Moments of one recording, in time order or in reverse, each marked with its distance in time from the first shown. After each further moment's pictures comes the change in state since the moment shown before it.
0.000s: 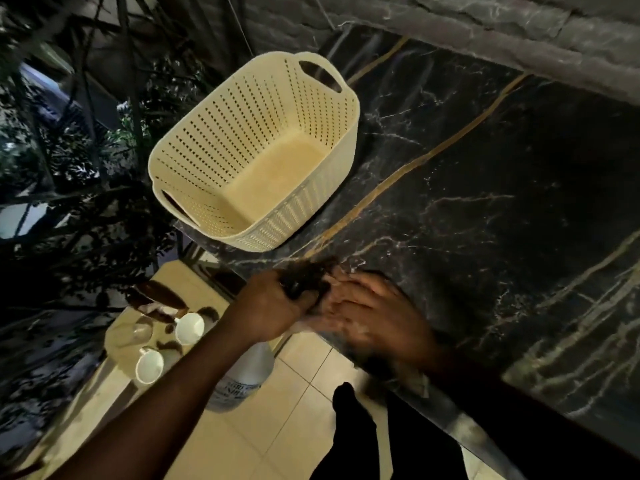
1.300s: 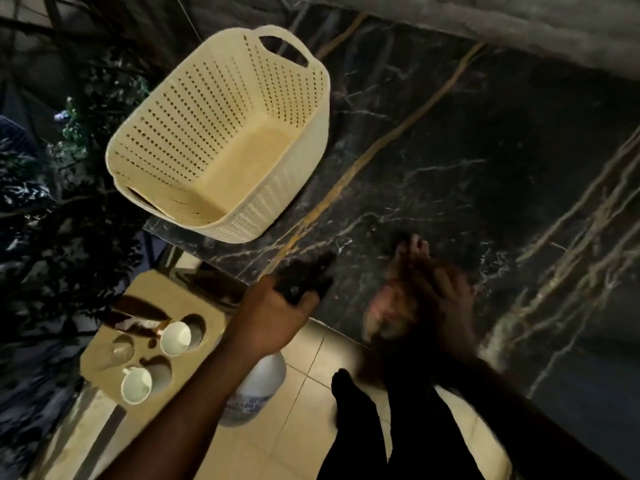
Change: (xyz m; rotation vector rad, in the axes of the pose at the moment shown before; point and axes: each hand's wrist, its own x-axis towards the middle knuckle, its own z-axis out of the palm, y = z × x) left_hand -0.010 -0.020 0.018 -0.086 0.065 0.070; right_hand -0.076 0.005 0.006 -0.179 -0.037 0.740
